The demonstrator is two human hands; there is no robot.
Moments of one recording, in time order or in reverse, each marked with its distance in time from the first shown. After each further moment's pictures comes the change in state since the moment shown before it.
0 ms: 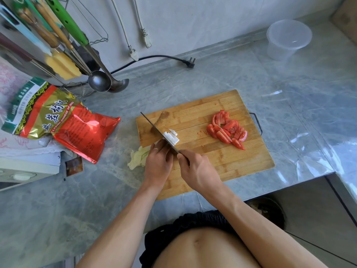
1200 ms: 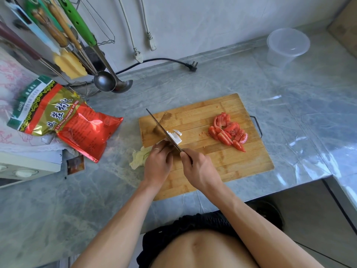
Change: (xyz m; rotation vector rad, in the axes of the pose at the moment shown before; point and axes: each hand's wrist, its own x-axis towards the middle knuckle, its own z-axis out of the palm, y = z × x) left_hand -0.002 0.001 -0.014 -0.005 -0.060 -0.014; right_hand 0.000 -0.001 0.001 0.058 0.032 -0.034
